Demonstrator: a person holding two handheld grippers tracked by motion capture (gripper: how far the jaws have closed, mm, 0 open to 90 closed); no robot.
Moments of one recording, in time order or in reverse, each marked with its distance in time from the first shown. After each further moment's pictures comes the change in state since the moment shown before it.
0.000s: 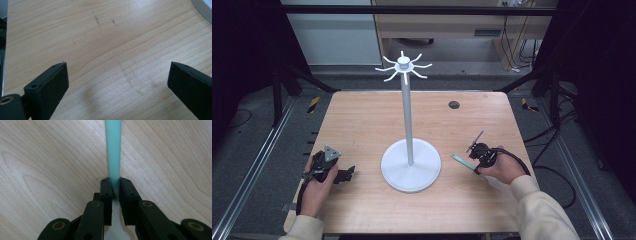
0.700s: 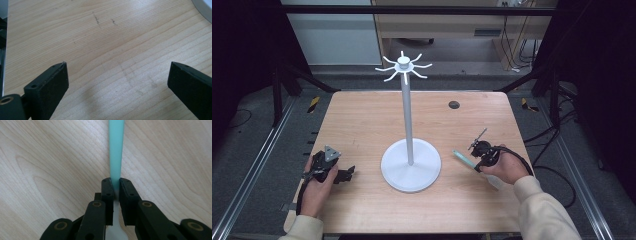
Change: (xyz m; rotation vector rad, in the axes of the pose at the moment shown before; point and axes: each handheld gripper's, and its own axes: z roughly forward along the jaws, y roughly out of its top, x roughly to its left) left arm 0.000 0.000 0.000 0.001 0.002 0.002; right arm -0.002 -0.003 -0.016 -0.059 0.006 -0.005
